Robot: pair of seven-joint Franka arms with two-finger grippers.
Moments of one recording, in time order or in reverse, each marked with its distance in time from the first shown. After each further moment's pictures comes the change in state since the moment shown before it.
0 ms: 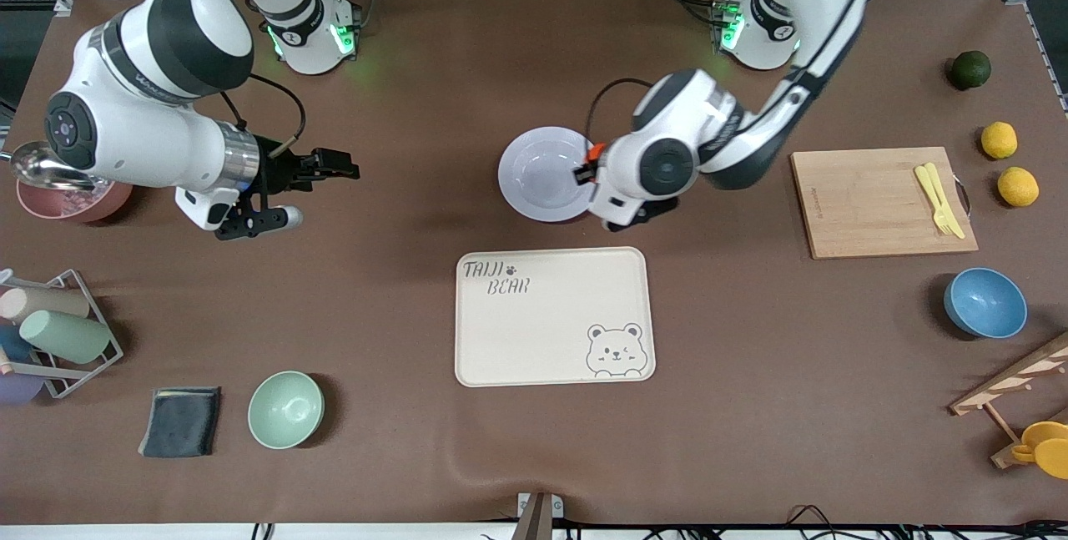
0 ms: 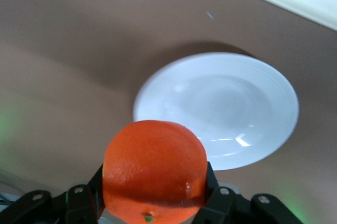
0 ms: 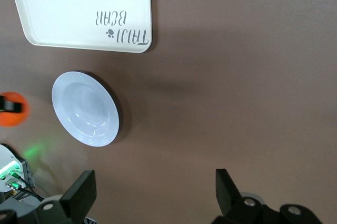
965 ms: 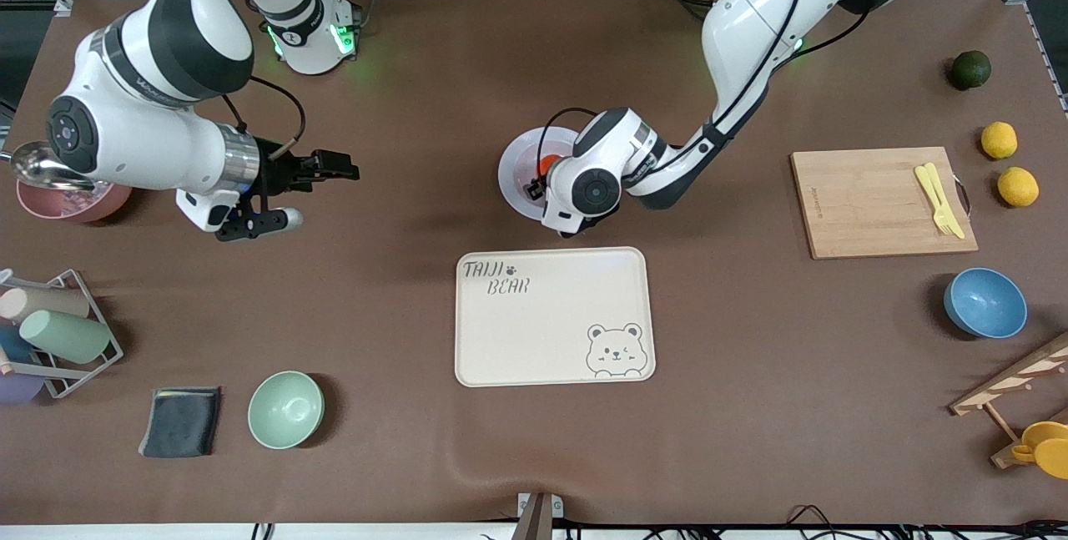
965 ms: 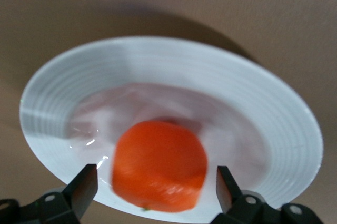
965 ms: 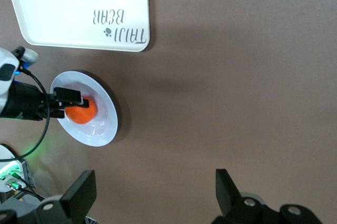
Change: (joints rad) left arm -0.138 0.214 0.067 0.042 0.004 0.188 -0.125; right arm 0.000 0.005 -0.003 -0.007 0.001 0.000 0.000
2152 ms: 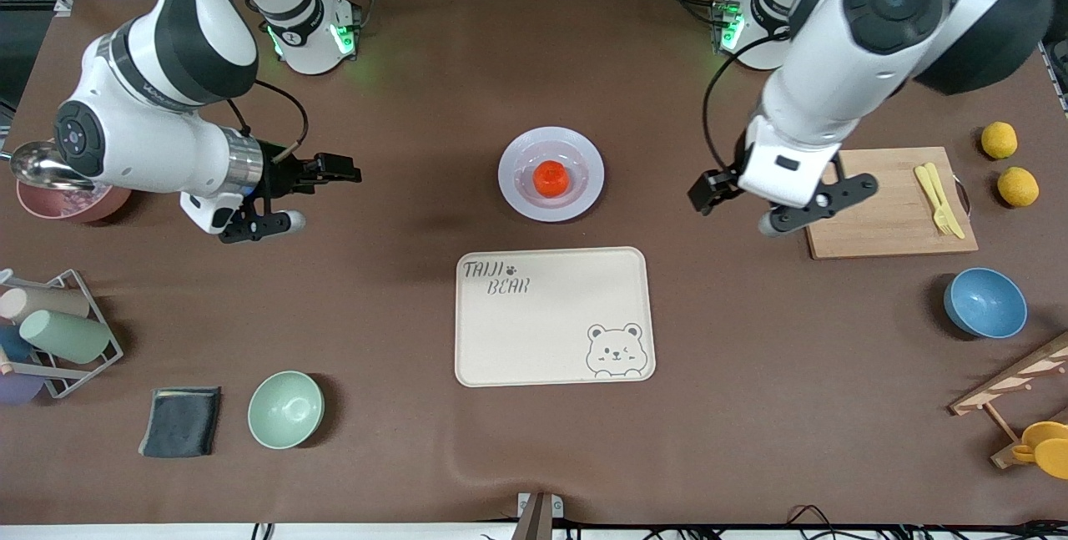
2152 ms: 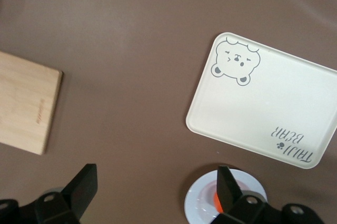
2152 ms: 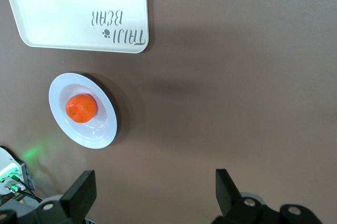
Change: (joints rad) left arm 0.340 -0.545 0.029 0.245 0.249 -0.455 0.429; right arm 0.000 0.004 0.002 -0.008 0.003 0.017 0.000
